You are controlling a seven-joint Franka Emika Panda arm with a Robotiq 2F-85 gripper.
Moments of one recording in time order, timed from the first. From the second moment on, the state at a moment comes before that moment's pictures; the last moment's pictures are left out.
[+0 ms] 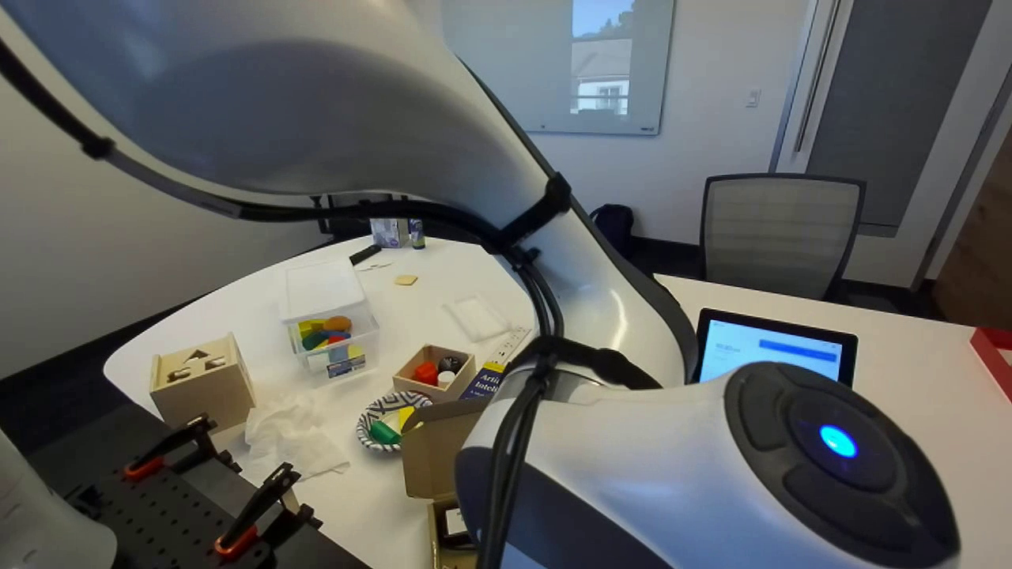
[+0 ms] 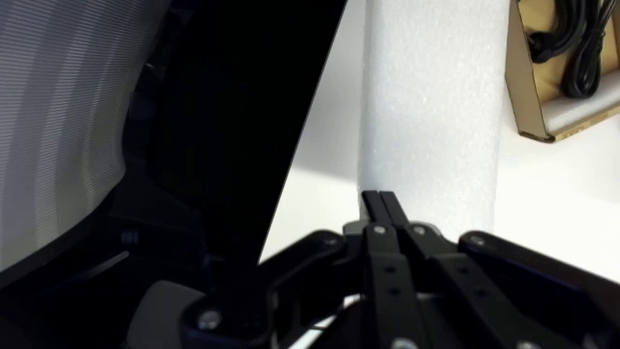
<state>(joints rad) -1.06 0.58 -0.20 -1.97 0.41 2.50 -0.30</state>
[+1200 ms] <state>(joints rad) -0.93 0.69 -0.09 -1.82 0.30 2.45 -0.16</state>
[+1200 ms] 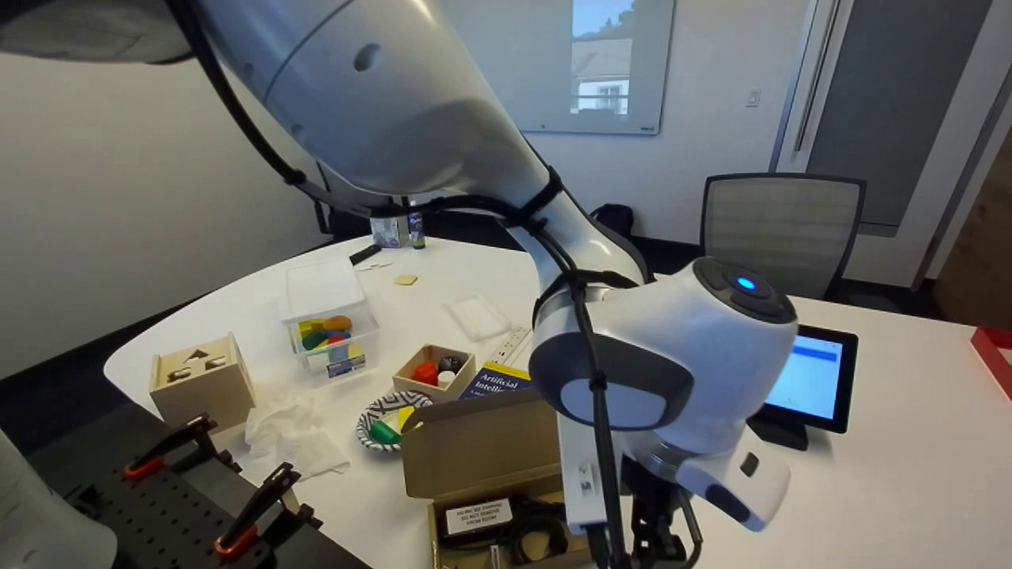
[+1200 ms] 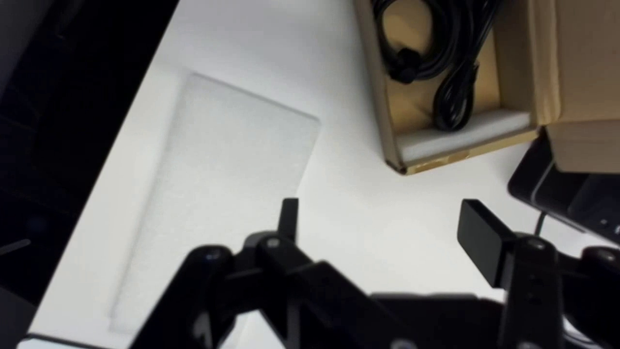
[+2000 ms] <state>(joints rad) -0.86 0.70 0.00 -2.03 0.39 2.57 -0.23</state>
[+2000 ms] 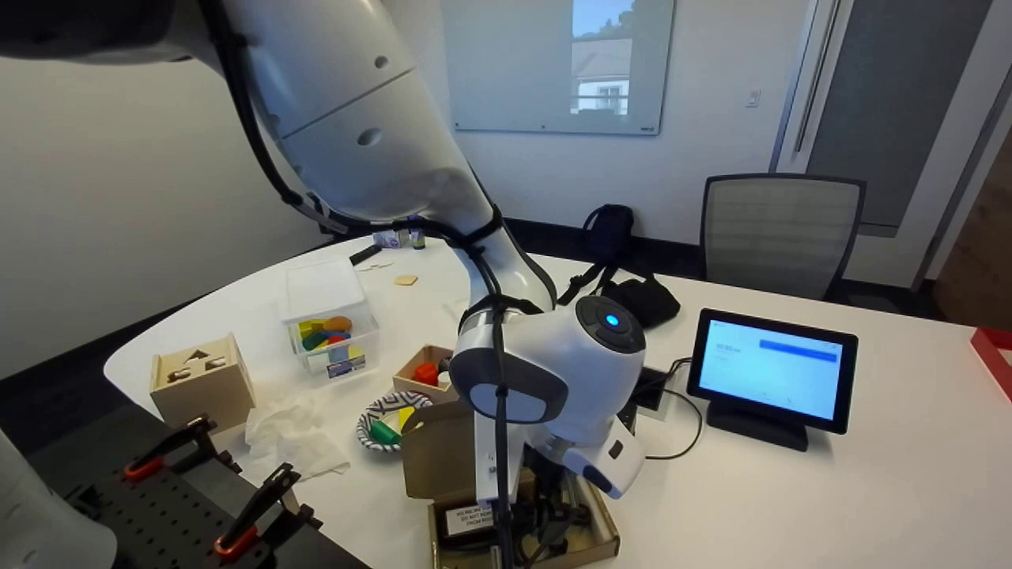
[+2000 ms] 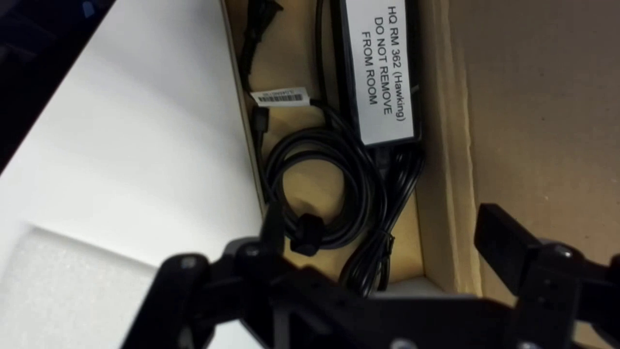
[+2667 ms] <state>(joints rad) -0.83 0.79 -0.02 -2.03 0.39 2.66 -0.23</state>
